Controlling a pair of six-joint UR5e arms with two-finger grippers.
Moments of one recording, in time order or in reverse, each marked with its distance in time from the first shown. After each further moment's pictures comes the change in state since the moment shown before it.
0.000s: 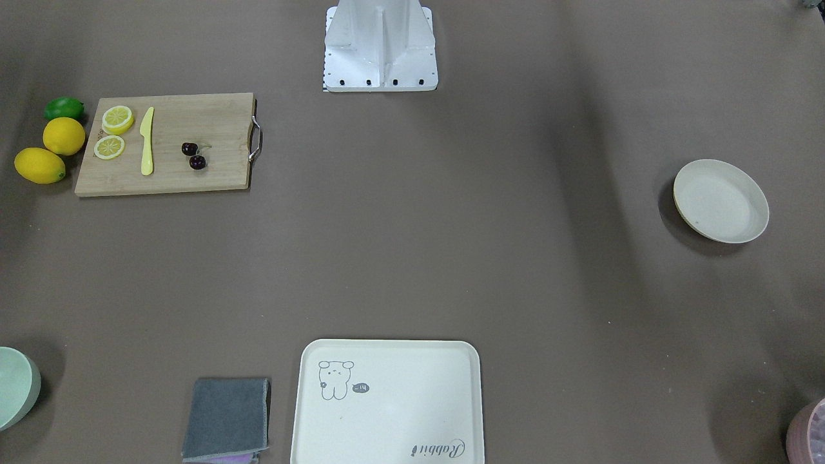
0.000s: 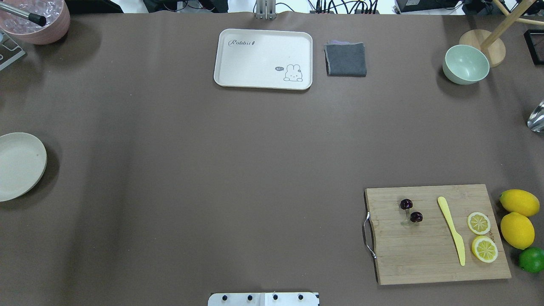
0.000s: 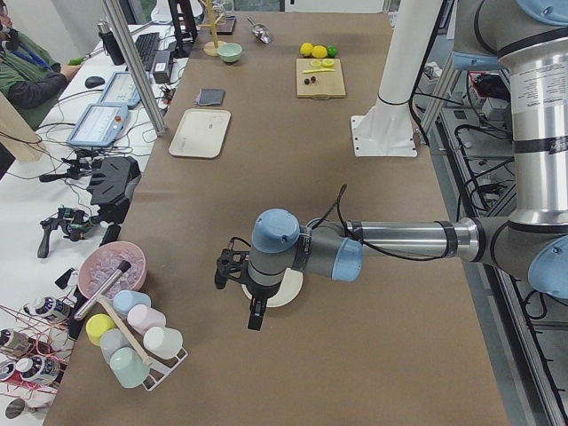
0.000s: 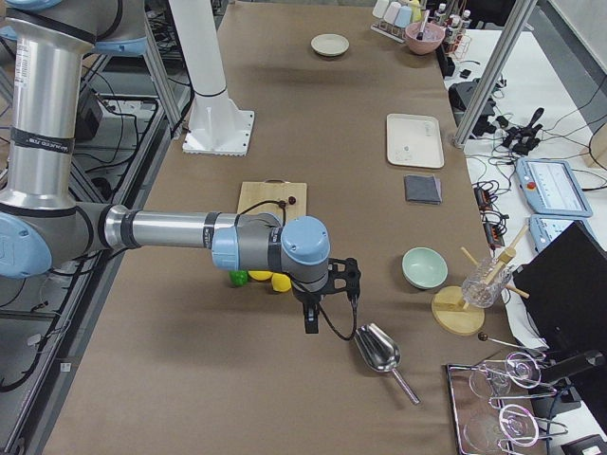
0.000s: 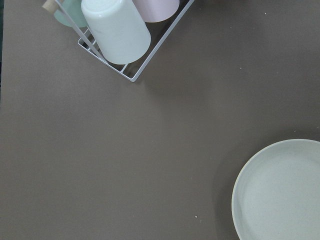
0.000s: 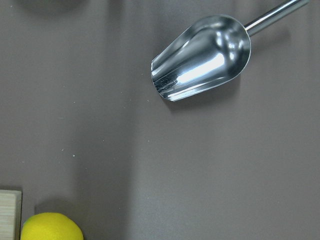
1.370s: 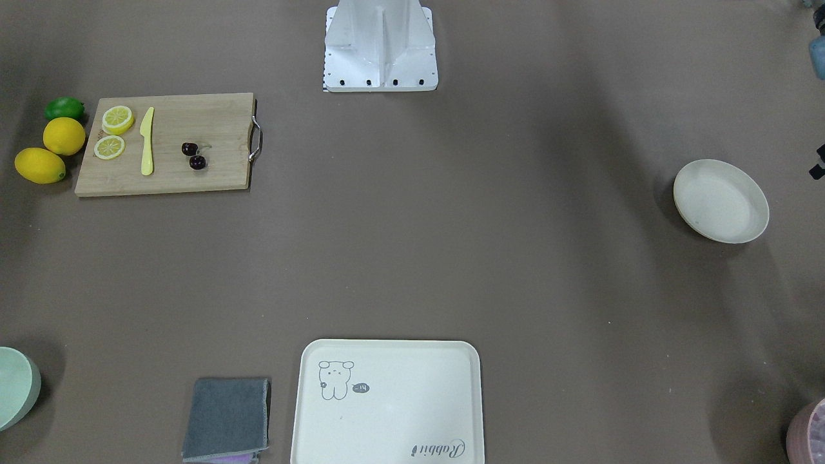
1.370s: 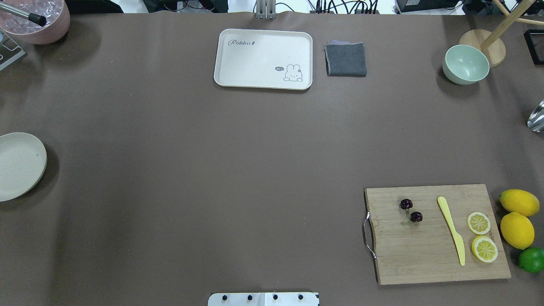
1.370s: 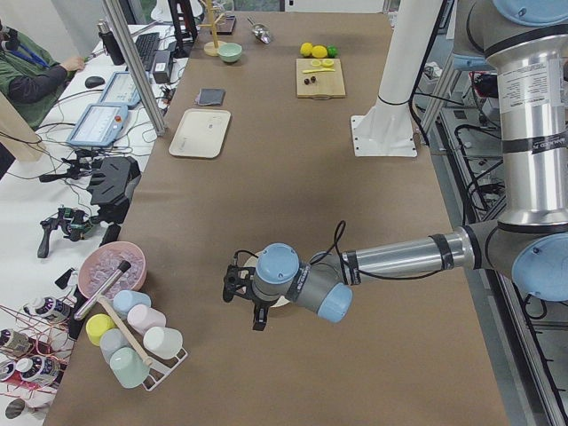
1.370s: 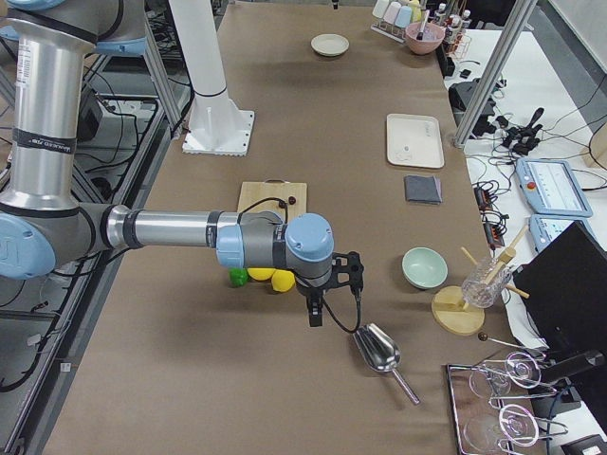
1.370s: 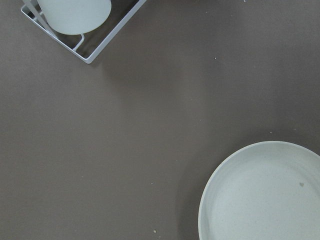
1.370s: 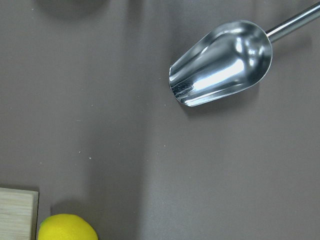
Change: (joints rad) left arm 0.190 -0.008 0.302 -0.572 -0.104 -0.389; right arm -0.016 0.010 0.001 0.003 0.041 -0.003
